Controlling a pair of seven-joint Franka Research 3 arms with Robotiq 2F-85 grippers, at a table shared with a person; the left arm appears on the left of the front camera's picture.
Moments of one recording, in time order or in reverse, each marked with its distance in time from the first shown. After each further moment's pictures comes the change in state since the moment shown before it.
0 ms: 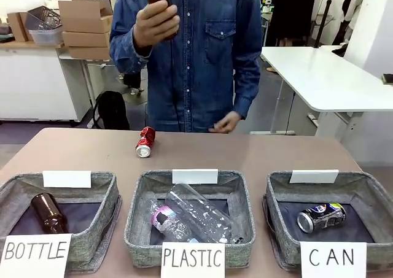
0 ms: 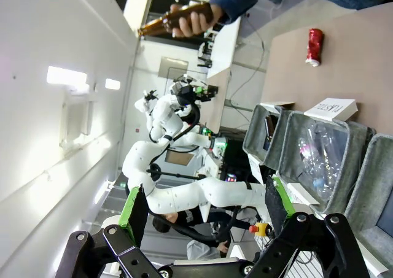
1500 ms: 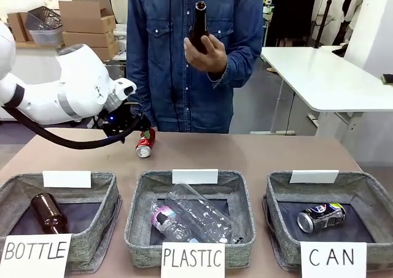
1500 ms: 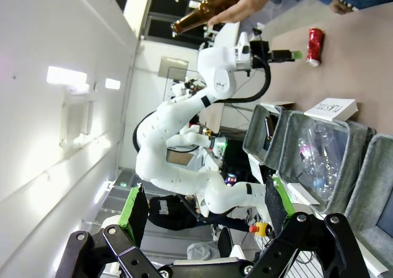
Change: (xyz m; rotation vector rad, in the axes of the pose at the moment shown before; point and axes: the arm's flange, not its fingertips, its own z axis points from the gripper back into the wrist) left arm 0.030 -0.128 -0.450 0.535 0.076 -0.387; right arm 0.000 0.000 0.000 0.000 0.001 0.000
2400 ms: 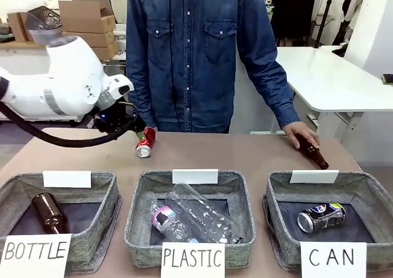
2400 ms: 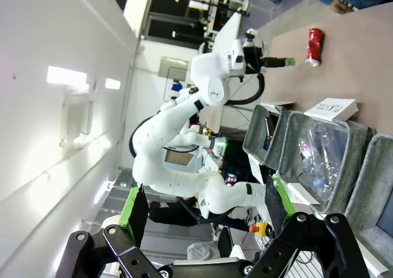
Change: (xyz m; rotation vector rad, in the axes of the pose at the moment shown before) left arm -0.018 -0.015 0.015 0.080 -0.010 -0.153; right arm 0.000 0.000 0.000 0.000 0.000 0.000
